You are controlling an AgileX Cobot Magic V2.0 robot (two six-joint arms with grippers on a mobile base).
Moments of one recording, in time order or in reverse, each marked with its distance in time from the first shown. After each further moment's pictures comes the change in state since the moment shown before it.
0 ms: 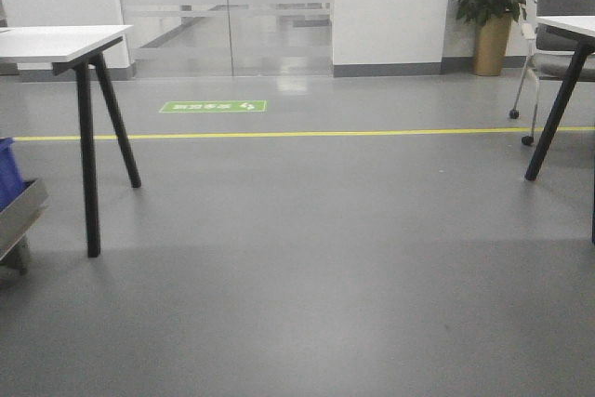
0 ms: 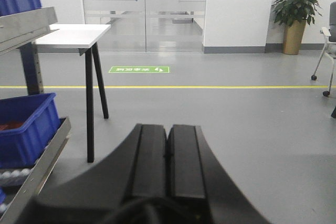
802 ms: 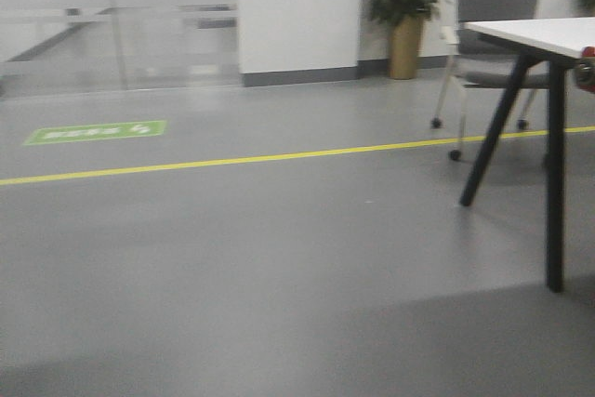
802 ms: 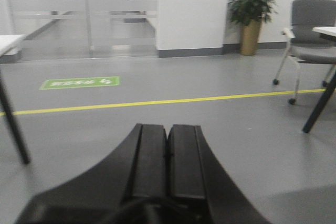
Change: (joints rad) left arm 0.000 0.000 0.000 0.000 0.000 0.000; right arm 0.000 0.000 0.000 0.000 0.000 0.000
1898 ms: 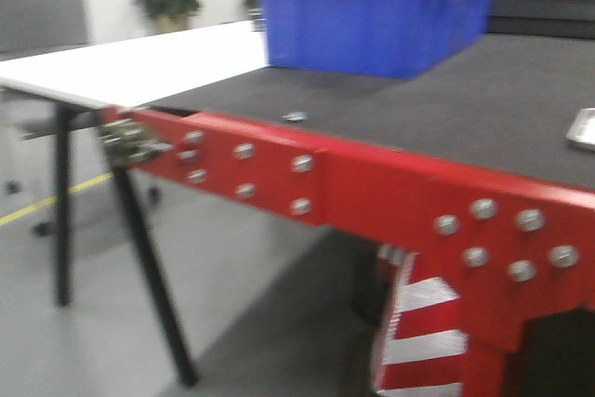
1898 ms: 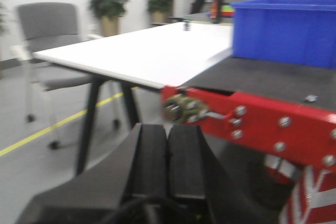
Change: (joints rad) left arm 0.000 0.000 0.000 0.000 0.000 0.000; right arm 0.000 0.000 0.000 0.000 0.000 0.000
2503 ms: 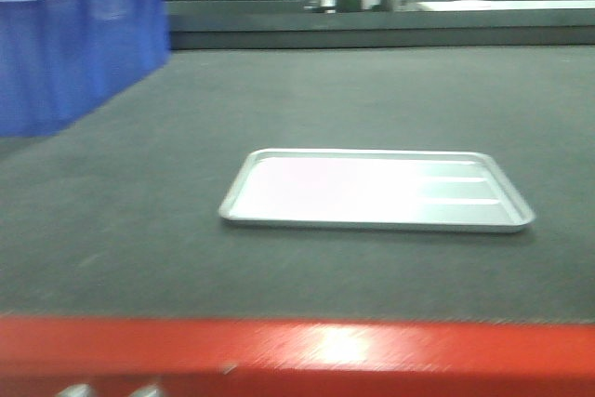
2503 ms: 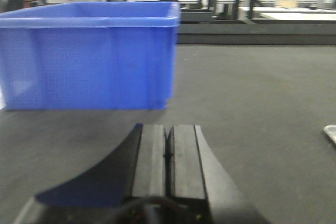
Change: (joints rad) left arm 0.000 0.000 0.000 0.000 0.000 0.000; right arm 0.000 0.000 0.000 0.000 0.000 0.000
